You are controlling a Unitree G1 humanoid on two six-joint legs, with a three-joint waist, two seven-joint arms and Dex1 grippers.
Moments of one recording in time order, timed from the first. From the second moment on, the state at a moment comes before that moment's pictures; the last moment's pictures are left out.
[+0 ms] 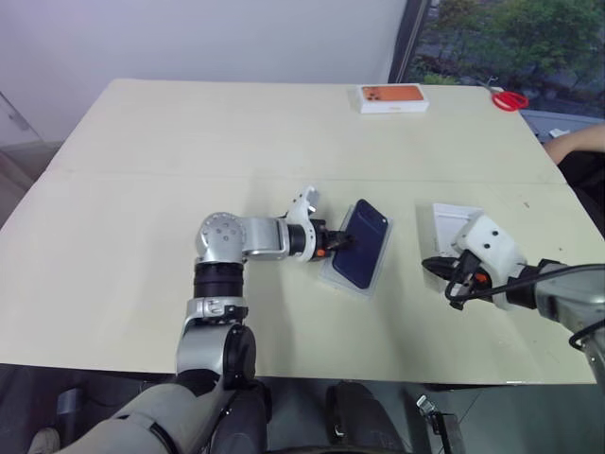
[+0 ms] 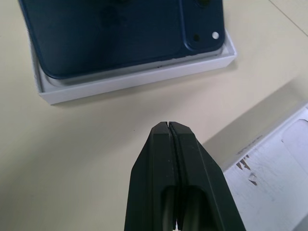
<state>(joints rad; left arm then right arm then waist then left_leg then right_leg) -0.86 -0.09 0.35 0.35 -0.89 1.47 0.03 -0.06 -0.91 -0.23 -0.62 0.33 0.93 0.83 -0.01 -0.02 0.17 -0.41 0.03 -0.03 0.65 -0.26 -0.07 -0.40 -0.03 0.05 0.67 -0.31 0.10</state>
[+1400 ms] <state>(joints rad) -0.69 0.56 -0.17 -0.12 -0.60 1.16 -0.50 -0.13 -0.90 -0.12 -0.58 0.40 0.92 0.70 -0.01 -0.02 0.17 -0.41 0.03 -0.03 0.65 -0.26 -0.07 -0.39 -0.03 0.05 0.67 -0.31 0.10</state>
